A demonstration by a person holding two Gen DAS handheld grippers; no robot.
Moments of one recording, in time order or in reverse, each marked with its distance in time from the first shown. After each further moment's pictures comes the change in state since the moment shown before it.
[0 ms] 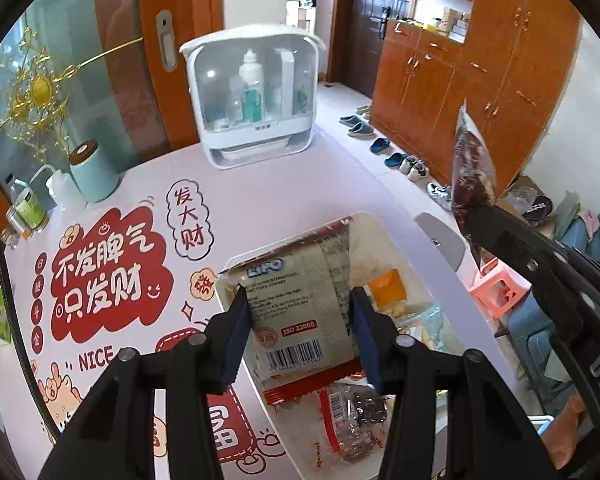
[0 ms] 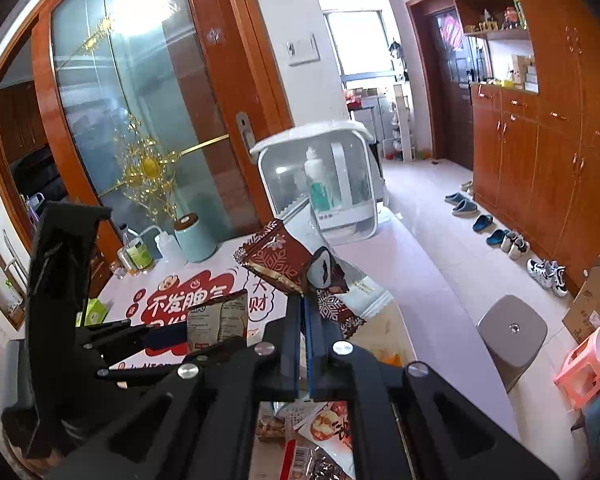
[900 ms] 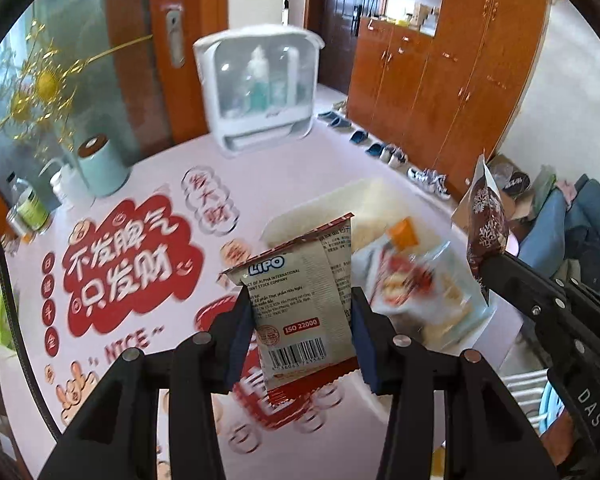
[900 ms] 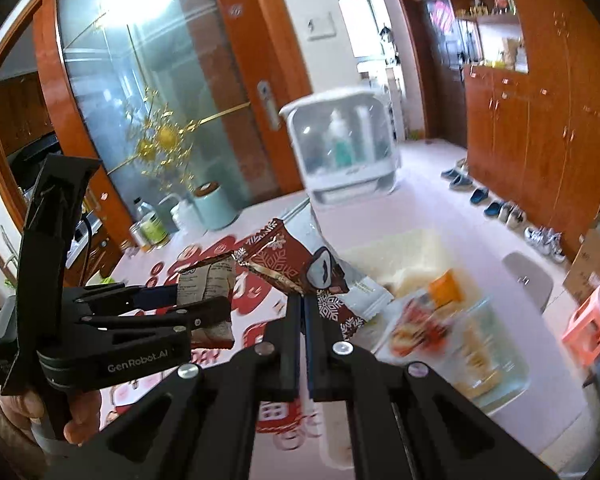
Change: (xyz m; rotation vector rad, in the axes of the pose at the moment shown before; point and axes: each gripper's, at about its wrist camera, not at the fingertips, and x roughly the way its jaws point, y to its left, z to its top) left arm -0.053 0.071 -0.051 0.084 -0.019 -0.085; right arm -0.031 0.088 -0.073 0.039 0.022 -0.042
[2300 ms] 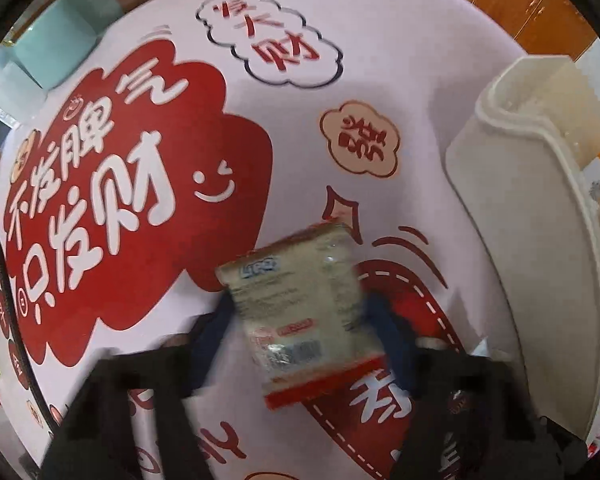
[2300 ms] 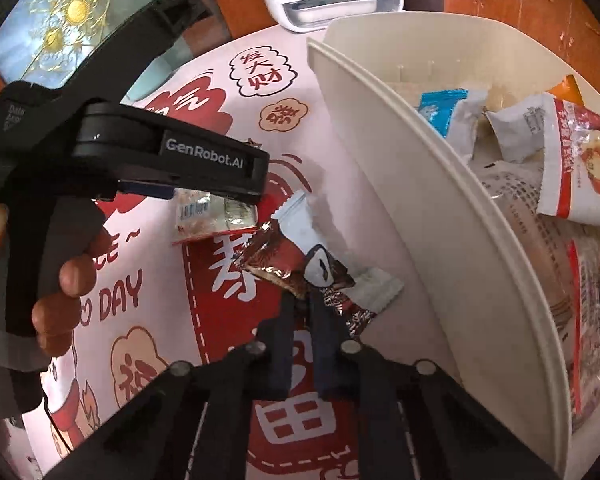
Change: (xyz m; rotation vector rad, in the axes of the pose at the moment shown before) left arm 0.265 0.151 -0.038 -0.015 0.462 0.065; right arm 0.233 0.049 -0.135 0.124 0.419 -0.147
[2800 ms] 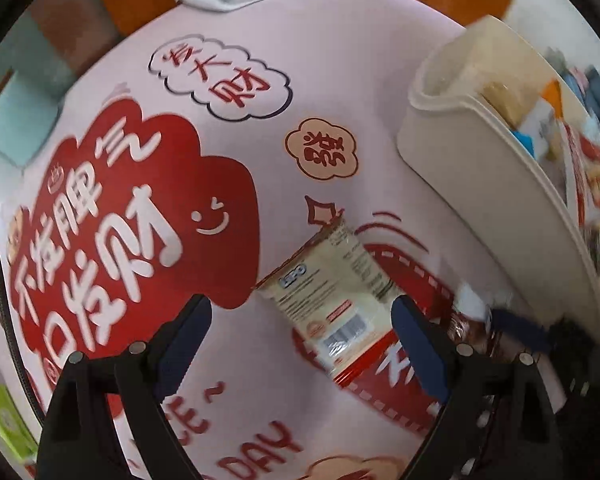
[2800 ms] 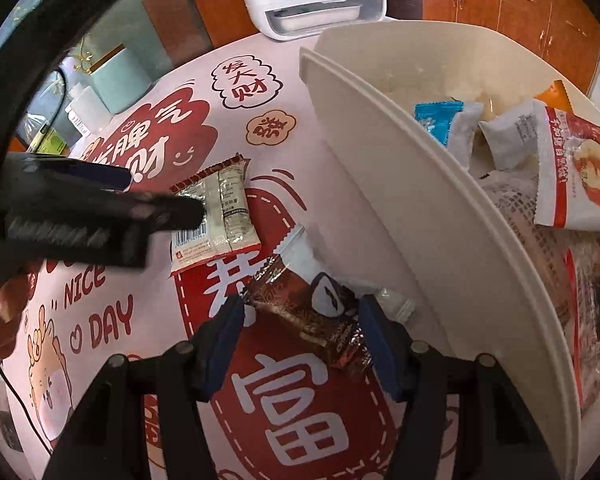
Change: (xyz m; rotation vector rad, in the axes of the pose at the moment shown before) left arm -0.018 0.006 0.000 0.236 -0.037 -0.052; right arm 0.004 0.007 0.007 0.048 -0.026 -0.067
